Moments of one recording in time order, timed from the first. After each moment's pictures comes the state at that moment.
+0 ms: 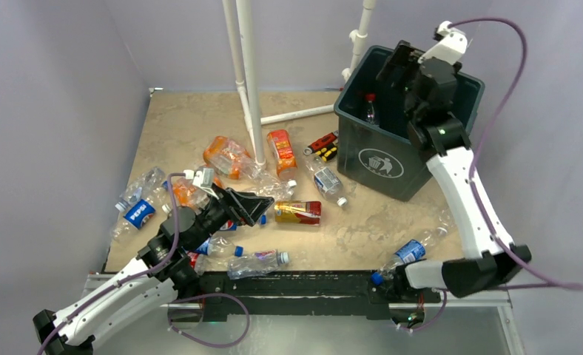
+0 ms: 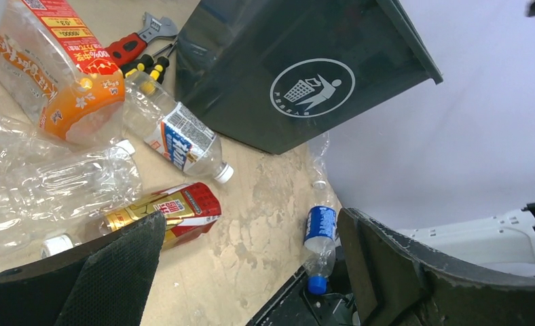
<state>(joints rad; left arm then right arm) -0.82 0.46 0.41 0.06 -0.08 -0.78 0.27 1.37 1.58 -0.27 0.50 0.28</state>
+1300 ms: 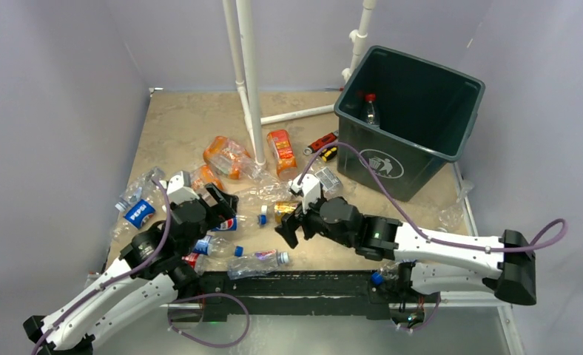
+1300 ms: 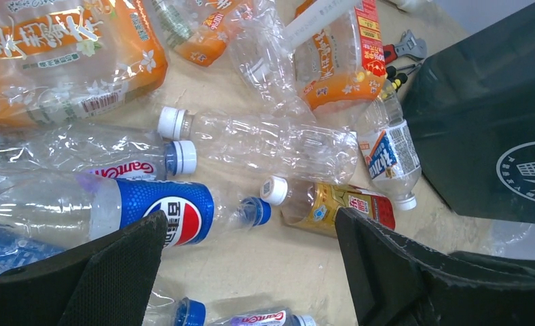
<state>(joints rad) -0.82 0.47 0.61 -0.68 -0.58 -0.97 1.23 1.06 0.78 -0.05 0.23 0.28</state>
